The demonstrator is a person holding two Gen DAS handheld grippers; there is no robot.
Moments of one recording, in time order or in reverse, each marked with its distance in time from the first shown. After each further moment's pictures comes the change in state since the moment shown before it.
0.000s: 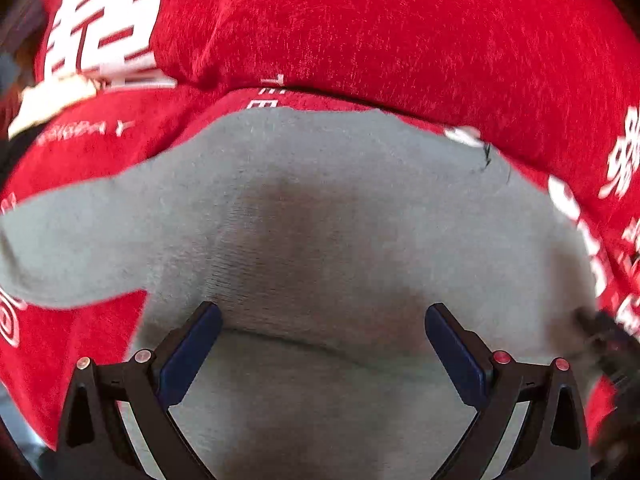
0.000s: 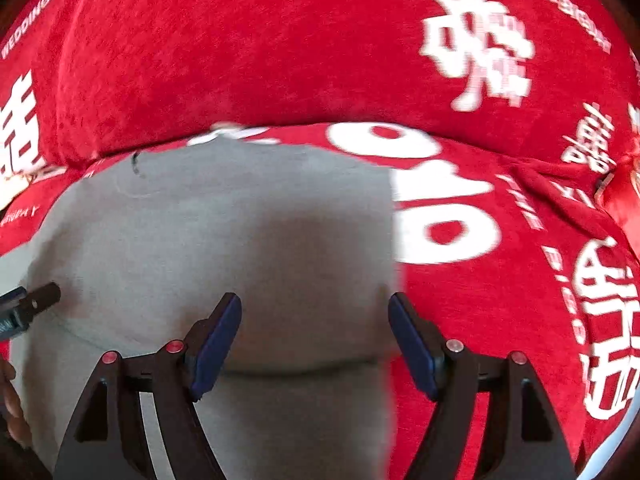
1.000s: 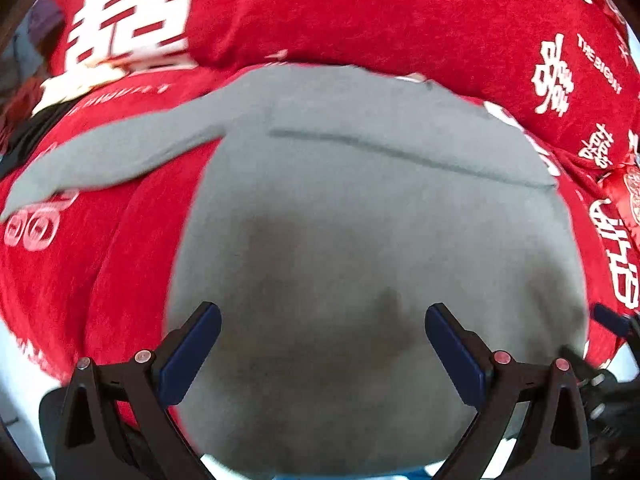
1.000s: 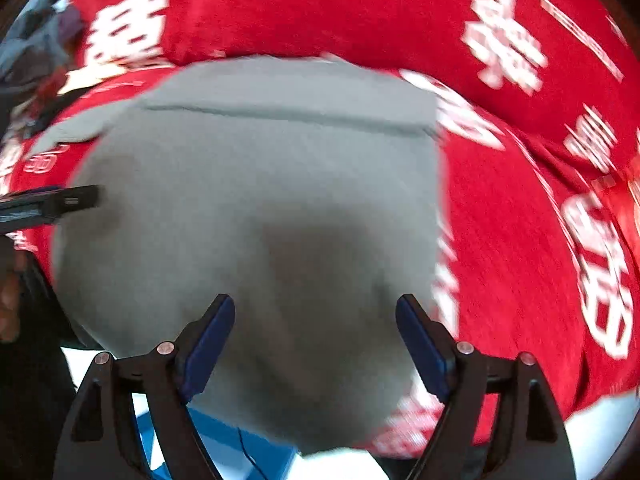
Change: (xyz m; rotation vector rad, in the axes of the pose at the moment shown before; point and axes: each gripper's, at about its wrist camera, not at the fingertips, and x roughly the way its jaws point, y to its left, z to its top) left arm -0.081 0.031 -0.135 0.156 -0.026 -0.052; right arm -0.117 0.044 -0.175 -0.240 0.021 0.111
